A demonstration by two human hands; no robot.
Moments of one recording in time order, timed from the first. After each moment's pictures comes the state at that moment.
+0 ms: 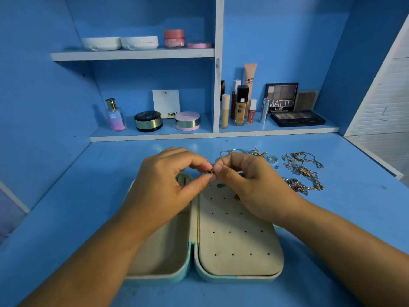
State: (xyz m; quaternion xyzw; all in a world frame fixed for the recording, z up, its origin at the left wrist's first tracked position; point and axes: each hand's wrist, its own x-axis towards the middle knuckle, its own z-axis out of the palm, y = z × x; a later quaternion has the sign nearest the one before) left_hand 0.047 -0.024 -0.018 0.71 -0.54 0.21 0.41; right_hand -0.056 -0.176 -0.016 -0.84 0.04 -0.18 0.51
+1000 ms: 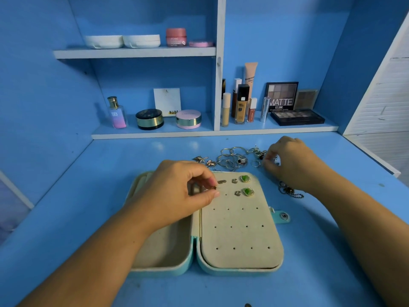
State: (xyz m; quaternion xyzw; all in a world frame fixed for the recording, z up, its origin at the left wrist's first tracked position) left_hand 0.044 -0.022 -0.023 0.76 -0.52 0.01 0.39; right_hand -0.059 -0.261 -0.019 -0.96 0.23 -0.13 0.09
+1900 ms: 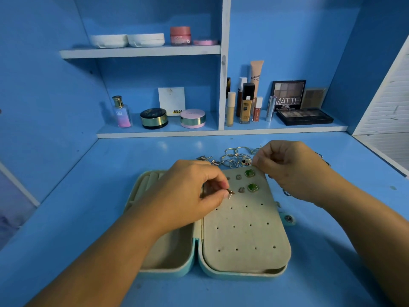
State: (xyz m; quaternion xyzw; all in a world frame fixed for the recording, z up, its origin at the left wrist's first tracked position) left_hand 0.029 -0.029 -0.010 0.78 -0.54 0.03 0.31; right_hand -0.074 -0.218 0.000 -0.87 0.20 -0.17 0.42
